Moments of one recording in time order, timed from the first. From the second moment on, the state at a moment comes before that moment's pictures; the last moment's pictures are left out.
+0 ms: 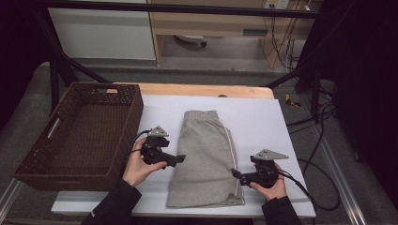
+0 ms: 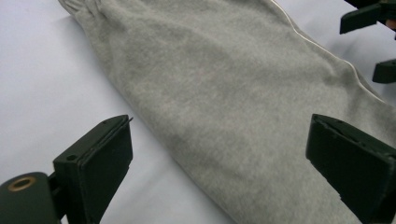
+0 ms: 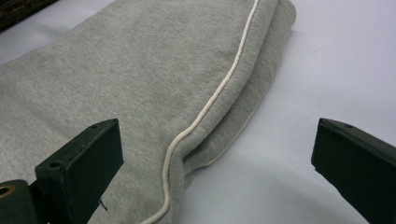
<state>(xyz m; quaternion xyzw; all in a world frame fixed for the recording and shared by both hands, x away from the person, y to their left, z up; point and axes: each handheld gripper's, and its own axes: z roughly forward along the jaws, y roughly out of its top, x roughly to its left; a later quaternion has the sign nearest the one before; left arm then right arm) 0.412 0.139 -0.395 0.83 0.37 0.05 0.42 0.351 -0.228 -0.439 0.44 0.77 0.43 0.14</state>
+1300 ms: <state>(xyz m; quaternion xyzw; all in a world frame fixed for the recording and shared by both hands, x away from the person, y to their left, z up) 0.479 0.121 -0.397 0.81 0.41 0.08 0.40 0.349 -0.228 -0.439 0.44 0.78 0.43 0.14</state>
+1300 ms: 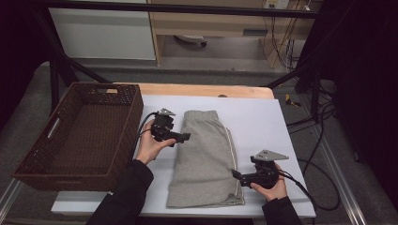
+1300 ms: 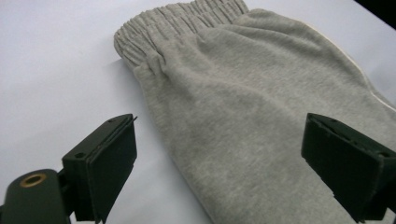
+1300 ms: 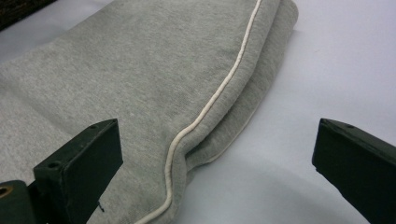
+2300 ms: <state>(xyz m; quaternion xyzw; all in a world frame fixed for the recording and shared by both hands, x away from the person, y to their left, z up) 0.523 0.112 -0.429 0.81 0.46 0.09 0.36 0.350 -0.227 -0.442 0.43 0.78 0.42 0.14</state>
